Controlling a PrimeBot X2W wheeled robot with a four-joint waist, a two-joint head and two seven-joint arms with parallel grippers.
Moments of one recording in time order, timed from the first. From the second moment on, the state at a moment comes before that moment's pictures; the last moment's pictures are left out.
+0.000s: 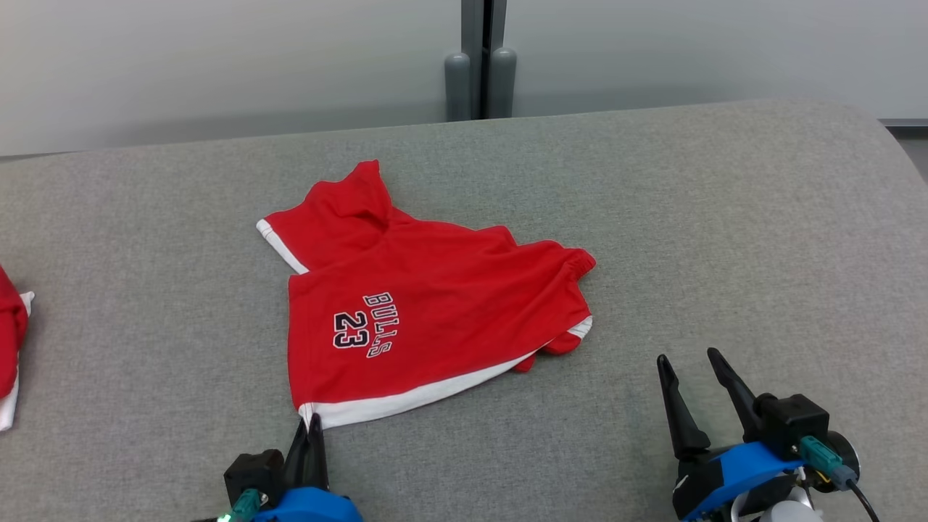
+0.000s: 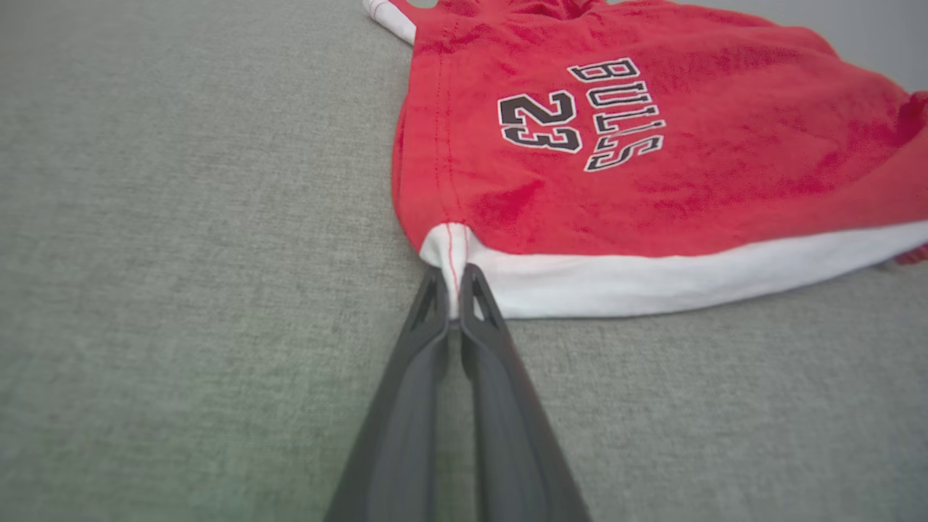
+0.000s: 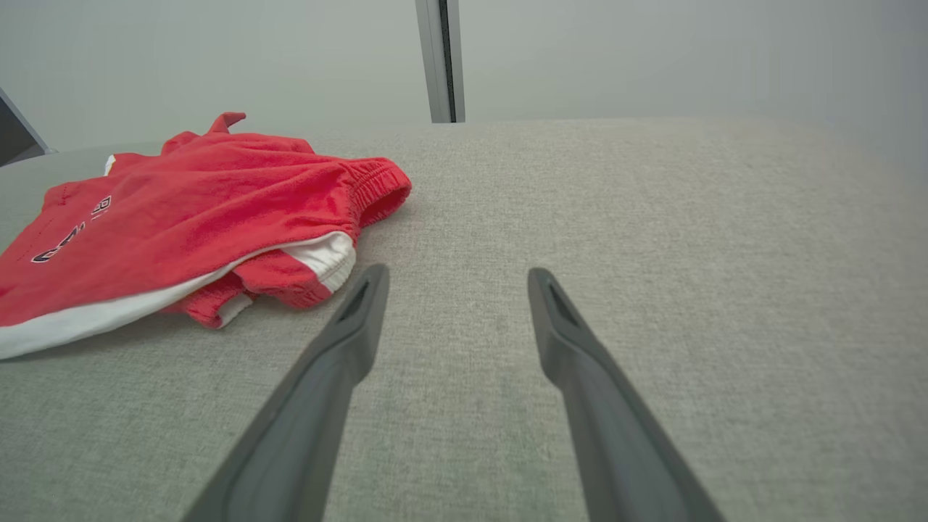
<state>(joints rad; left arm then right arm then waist) -0.09 0.05 -0.26 0.57 -0.35 0.11 -0.26 -0.14 -0.05 0.05 0.41 0.11 0.13 -0.26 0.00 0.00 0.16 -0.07</state>
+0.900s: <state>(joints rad) -0.14 0.05 -0.22 0.51 -0.29 0.14 -0.26 -0.29 -0.09 0.29 0.59 0.35 0.13 -0.26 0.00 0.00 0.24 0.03</state>
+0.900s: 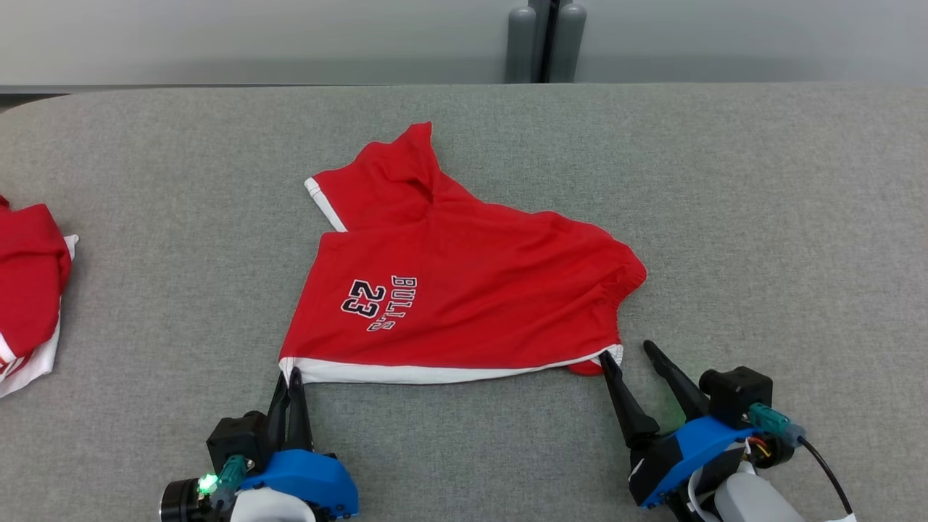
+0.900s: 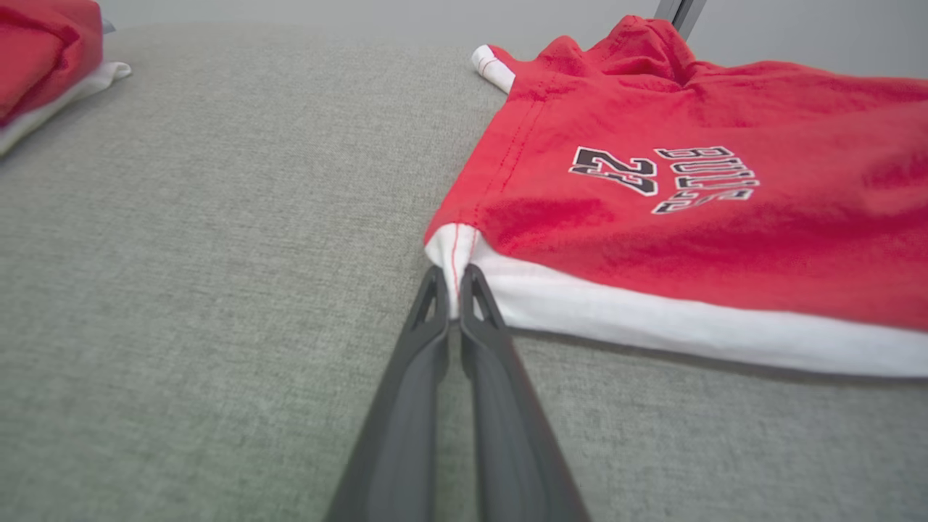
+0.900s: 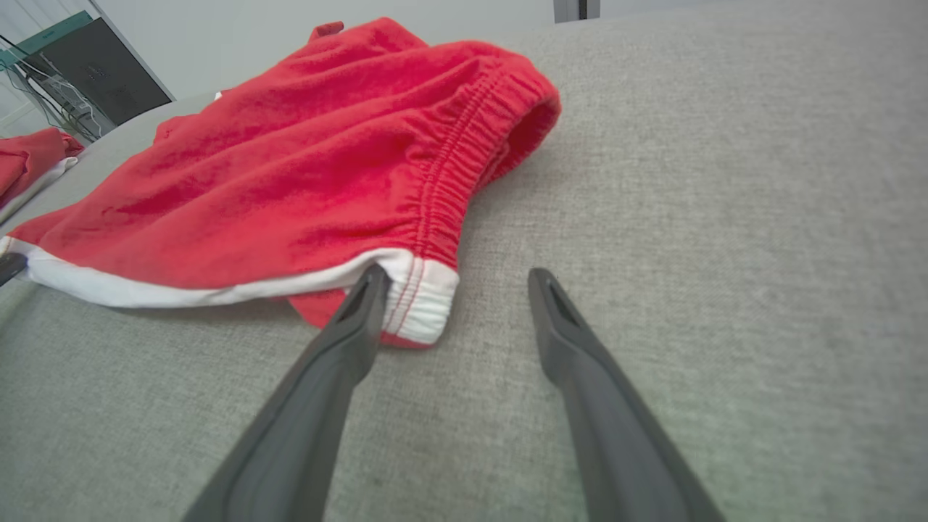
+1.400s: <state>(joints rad) -0.15 0.05 -0.20 0.51 -0.29 0.15 -0.26 -0.30 -0.12 0.38 0.61 0.40 0.13 -0.26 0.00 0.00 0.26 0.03</state>
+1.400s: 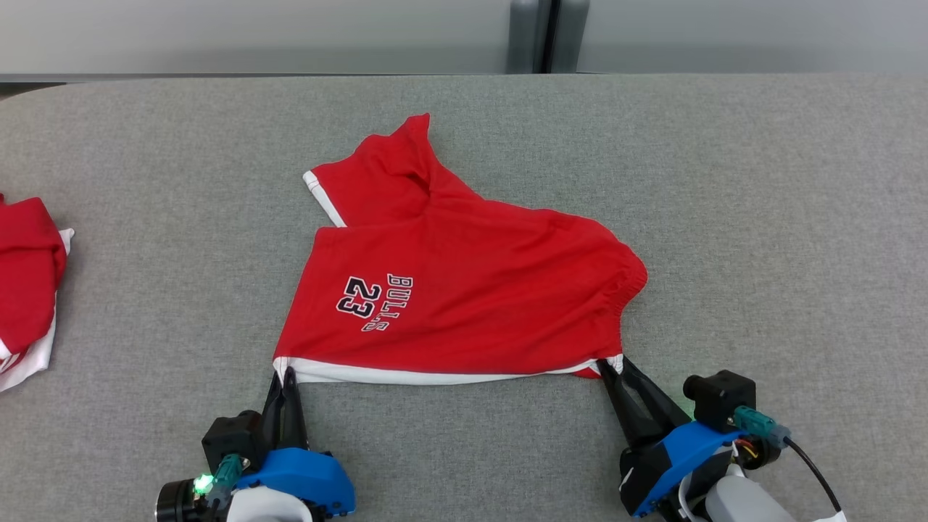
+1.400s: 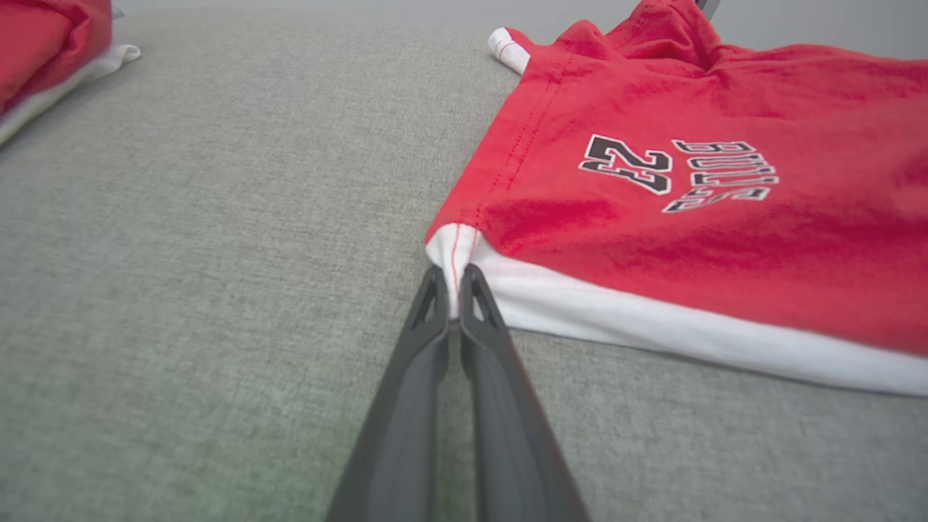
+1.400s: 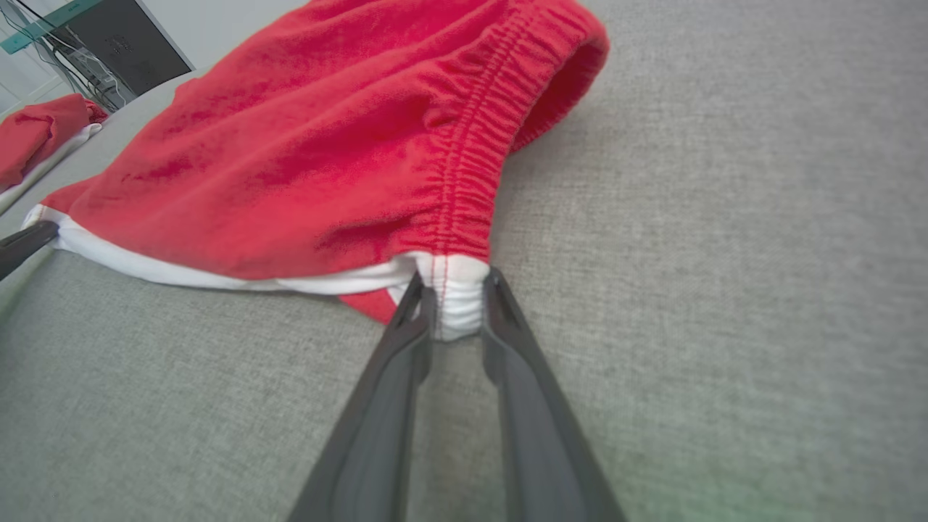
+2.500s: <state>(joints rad) -0.53 0.07 -0.11 0.28 -0.12 0.00 -0.26 -0.54 -0.29 0.29 0.28 0.44 0.13 -0.26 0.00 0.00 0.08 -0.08</state>
